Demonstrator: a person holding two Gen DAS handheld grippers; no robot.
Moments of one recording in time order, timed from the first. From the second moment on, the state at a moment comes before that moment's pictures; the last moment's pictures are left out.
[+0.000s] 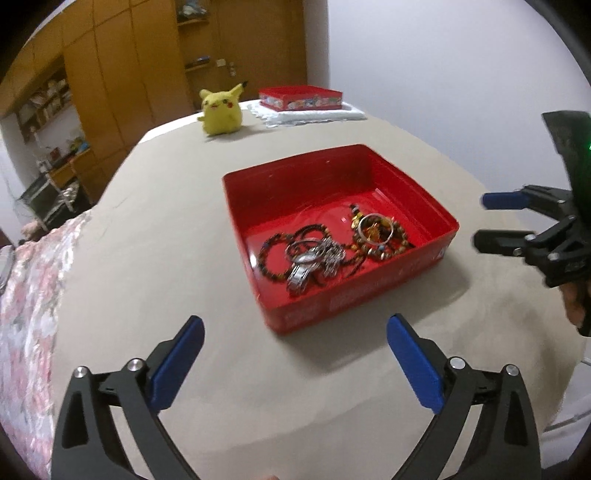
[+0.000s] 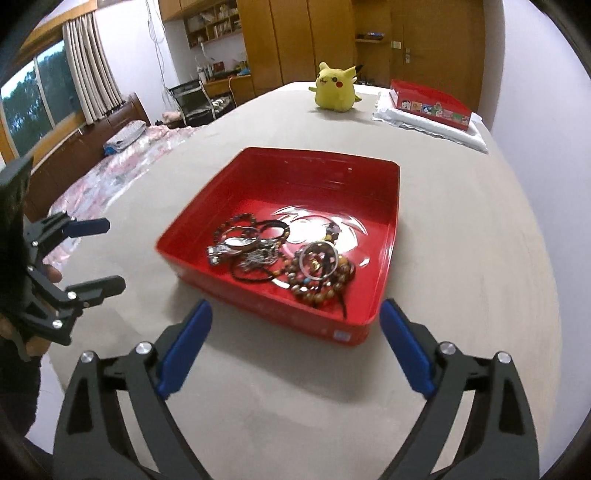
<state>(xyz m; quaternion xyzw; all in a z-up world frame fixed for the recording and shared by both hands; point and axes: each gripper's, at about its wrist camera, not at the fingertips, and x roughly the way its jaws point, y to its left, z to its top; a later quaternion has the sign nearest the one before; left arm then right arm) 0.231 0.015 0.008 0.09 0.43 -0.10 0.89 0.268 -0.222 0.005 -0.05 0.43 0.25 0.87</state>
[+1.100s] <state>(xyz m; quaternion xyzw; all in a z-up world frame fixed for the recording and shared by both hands) 0.205 0.011 0.078 0.06 0.43 -0.08 0.90 0.260 -0.212 0.040 -0.07 0.44 0.24 0.86</state>
